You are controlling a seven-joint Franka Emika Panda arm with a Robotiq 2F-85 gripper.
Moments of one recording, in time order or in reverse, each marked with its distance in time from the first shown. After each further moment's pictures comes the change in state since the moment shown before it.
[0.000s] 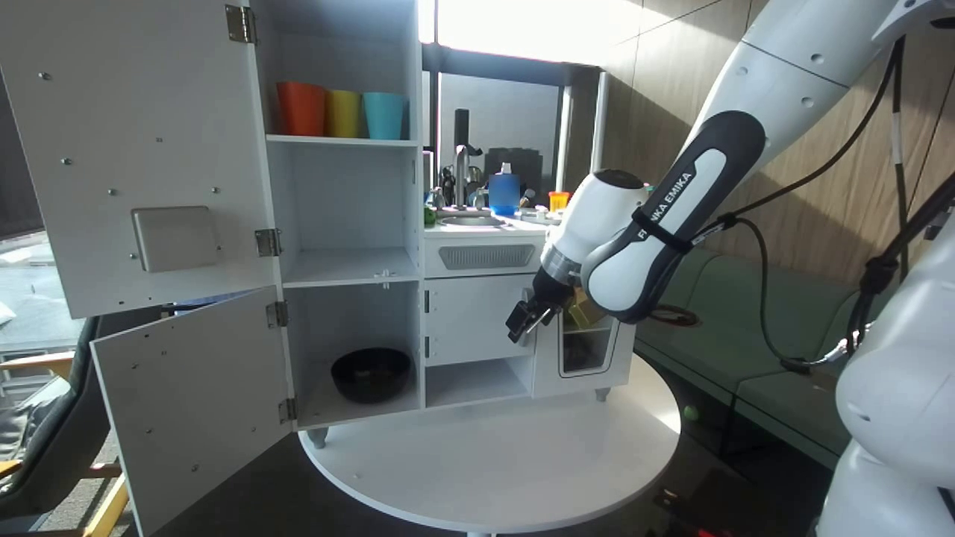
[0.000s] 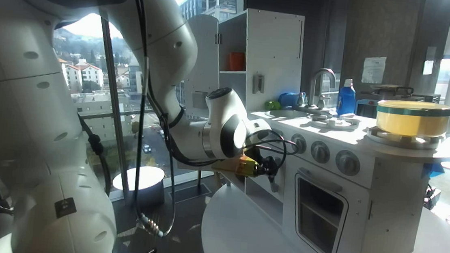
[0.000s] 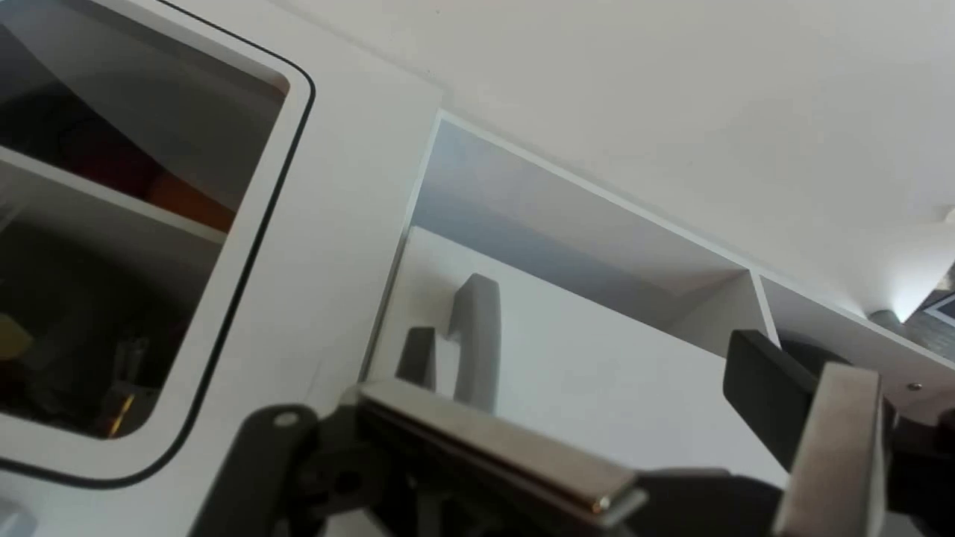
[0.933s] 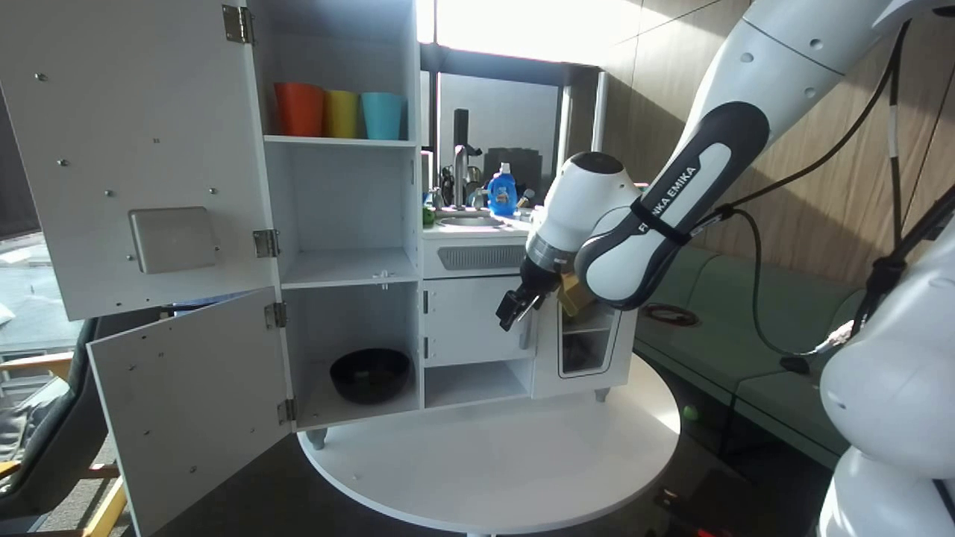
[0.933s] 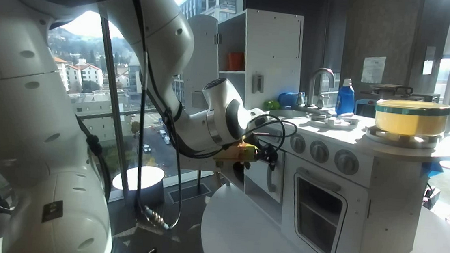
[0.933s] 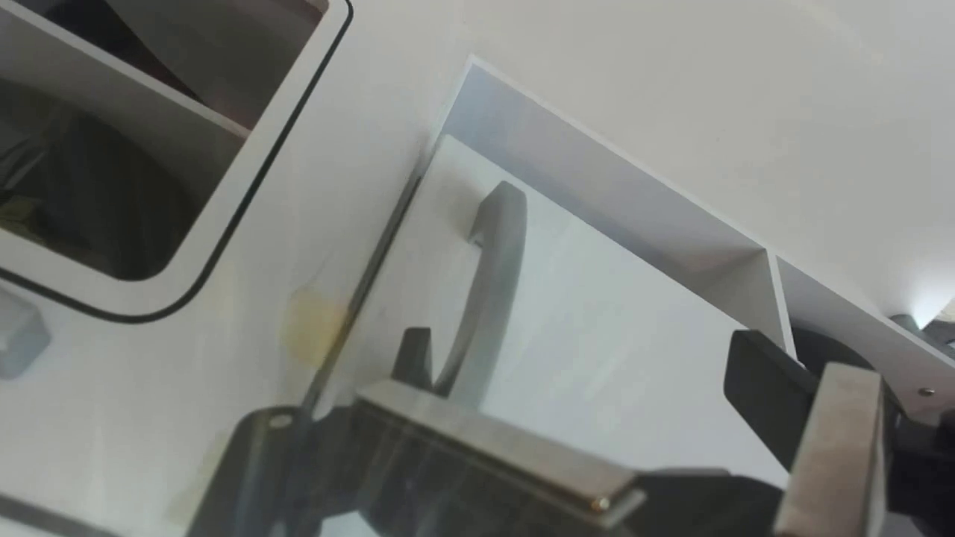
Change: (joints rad) arm -0.114 -0.022 0.152 0.073 -0.162 -0.098 0.123
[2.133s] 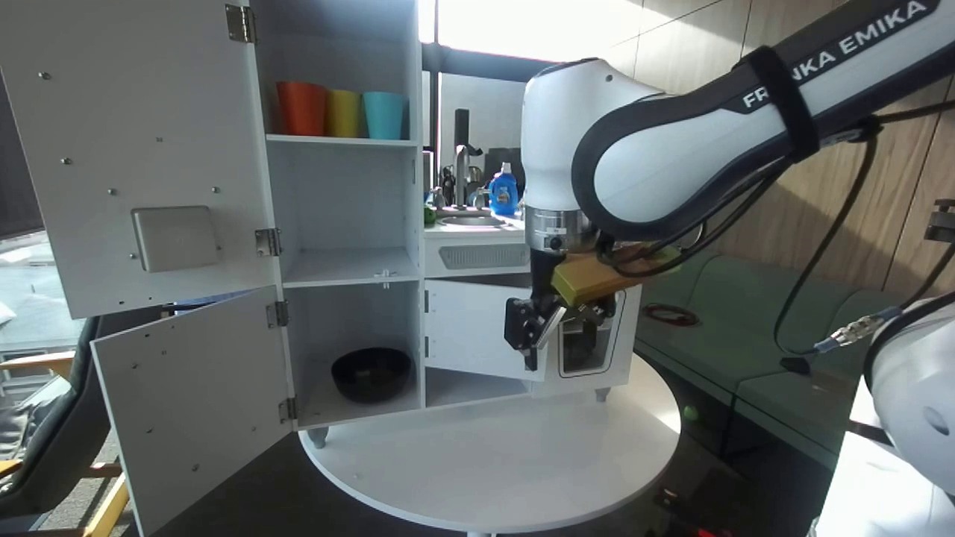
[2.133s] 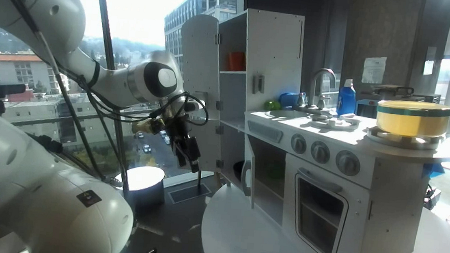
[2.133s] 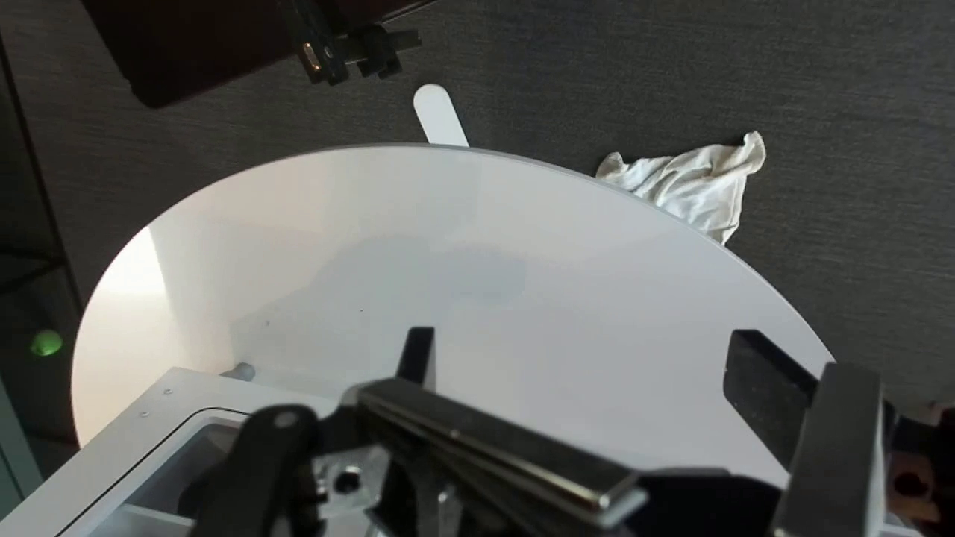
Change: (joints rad) arm 0.394 -0.488 0.136 -0.091 0.526 -0.906 0.357
